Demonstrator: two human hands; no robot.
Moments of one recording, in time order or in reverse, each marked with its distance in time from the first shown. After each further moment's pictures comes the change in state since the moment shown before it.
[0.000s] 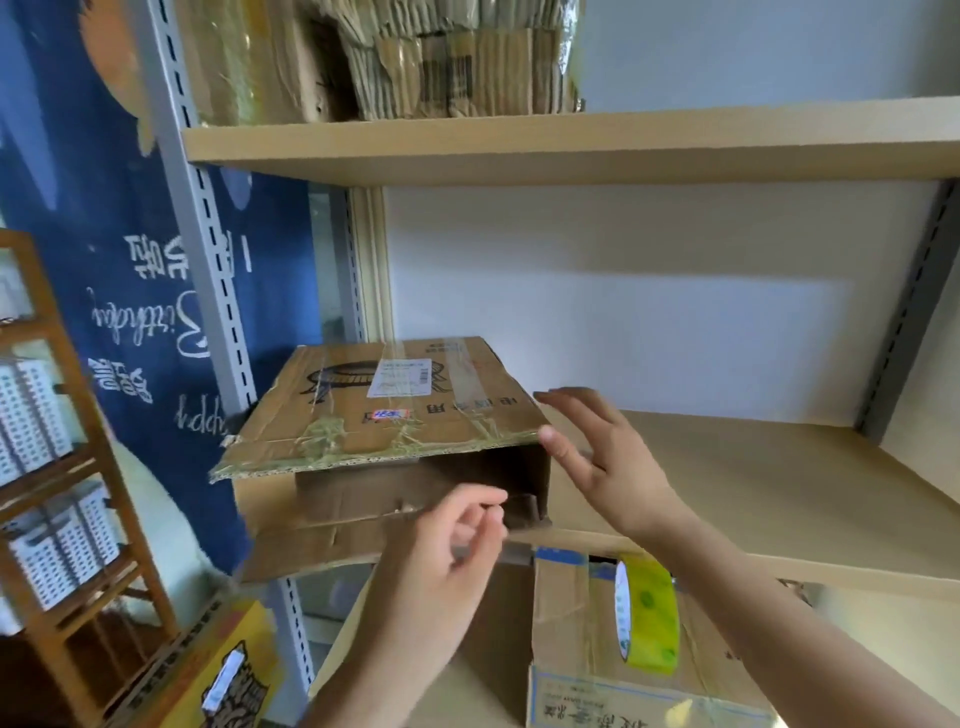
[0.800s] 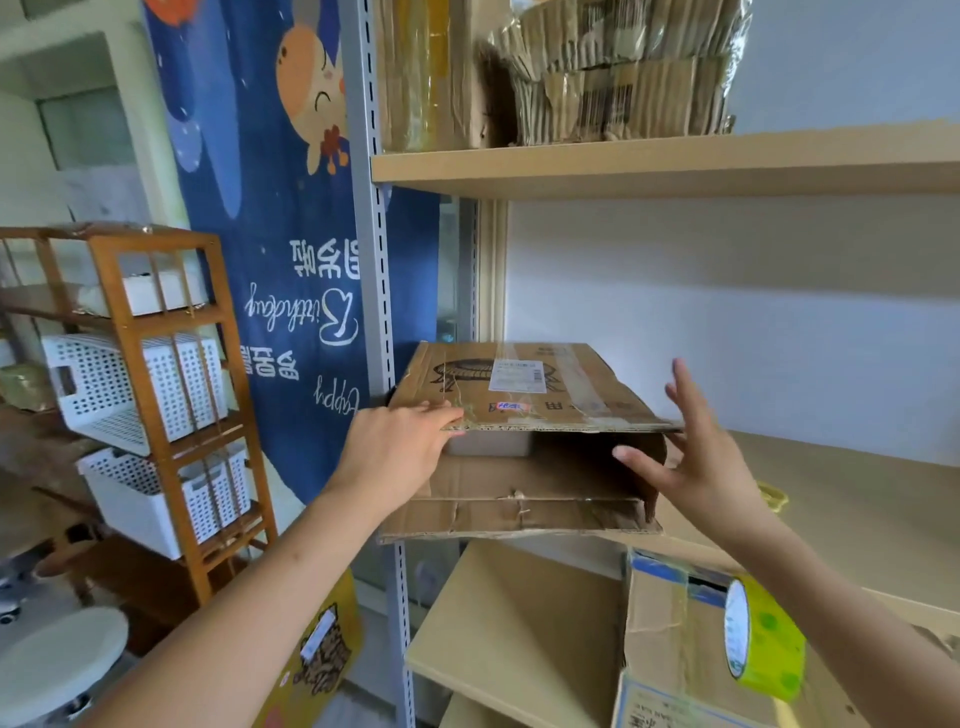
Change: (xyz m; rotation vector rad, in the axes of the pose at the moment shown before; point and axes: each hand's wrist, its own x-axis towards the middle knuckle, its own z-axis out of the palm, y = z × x) left_hand 0.070 -0.070 -0.139 1.152 0.301 0.458; right_hand 0.010 -0.013 0.028 0.097 0.015 0.058
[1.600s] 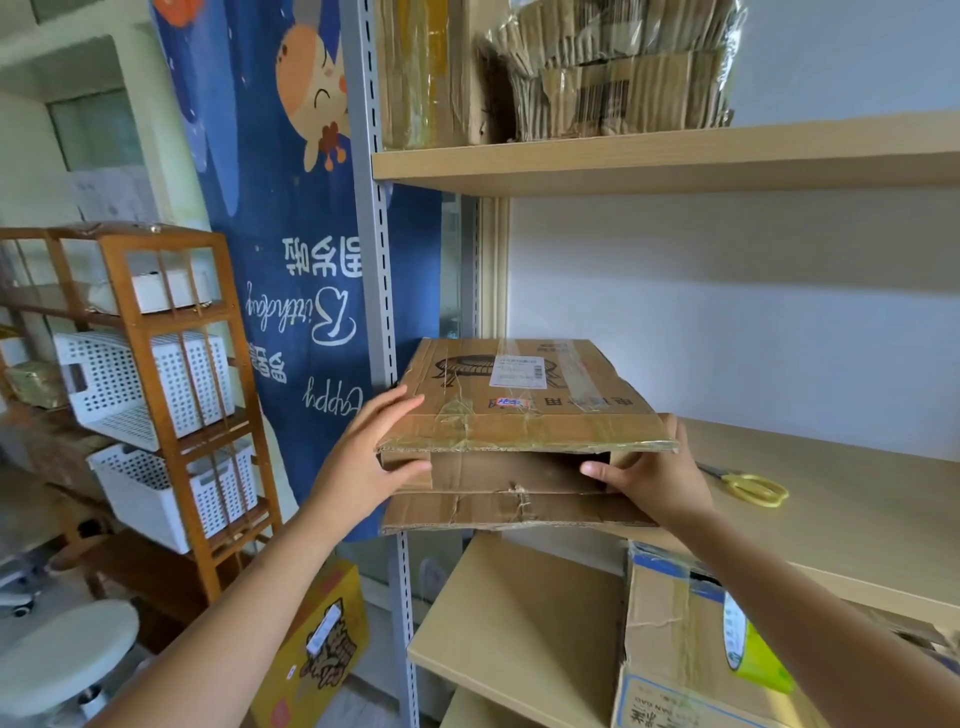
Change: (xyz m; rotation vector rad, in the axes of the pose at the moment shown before) left_hand -0.040 -0.031 0.023 -0.753 -0.152 -0.323; right_hand 0.021 0.037 0.053 -0.165 -0.068 0.242
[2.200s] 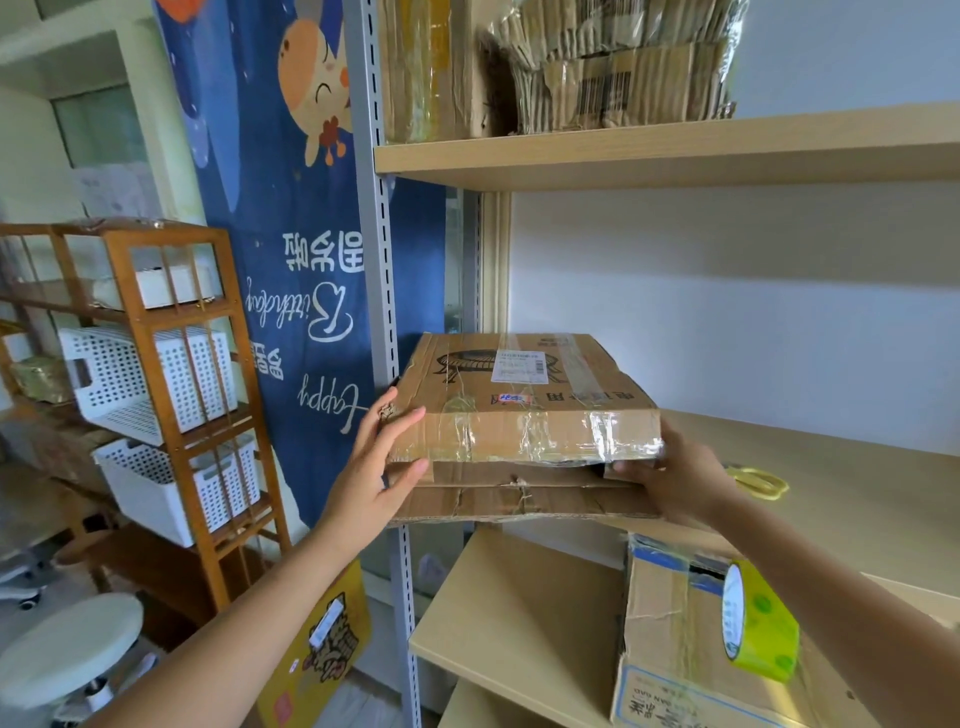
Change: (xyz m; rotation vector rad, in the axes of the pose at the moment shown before) left_hand -0.025 -0.005 0.022 -0.086 0.077 0.067; right_hand -0.011 0.004 -0.034 0.046 -0.199 0.059
